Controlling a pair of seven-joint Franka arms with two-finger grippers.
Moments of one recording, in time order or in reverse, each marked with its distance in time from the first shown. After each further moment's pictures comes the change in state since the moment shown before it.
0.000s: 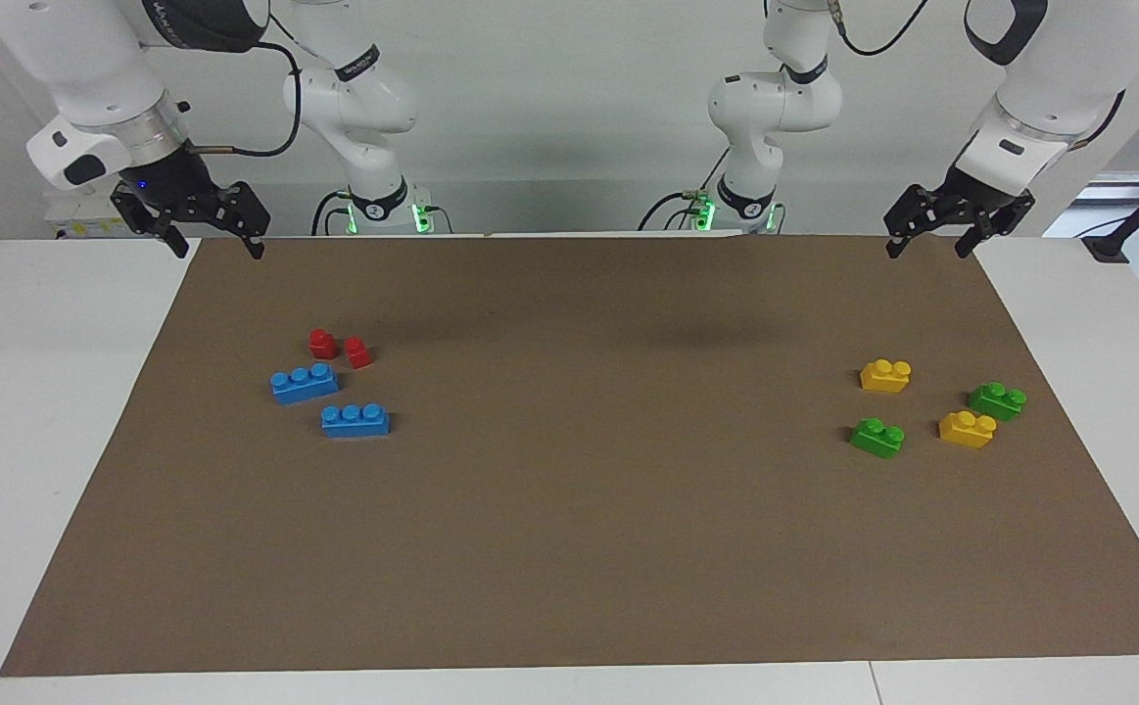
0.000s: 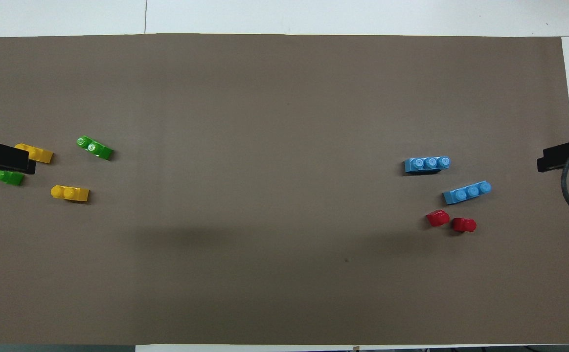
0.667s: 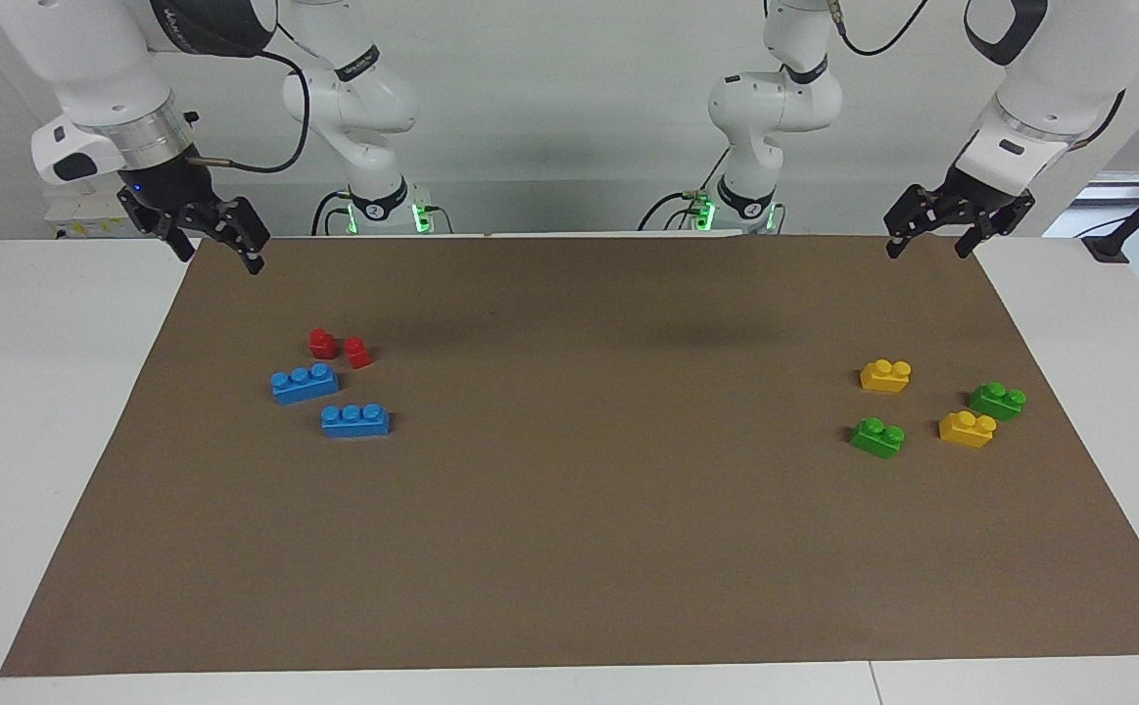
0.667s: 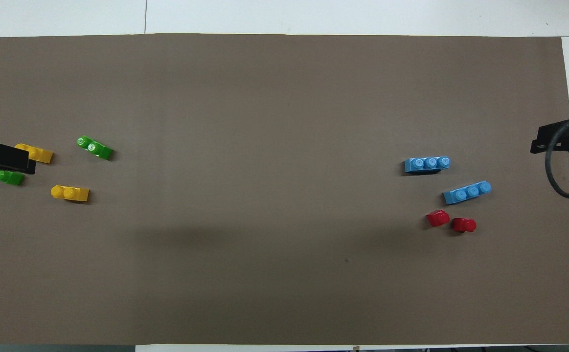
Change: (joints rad) left arm 0.000 0.000 0.000 0.000 0.000 0.001 0.000; right arm 0.017 0.008 0.006 -0.016 0.000 0.090 0.323
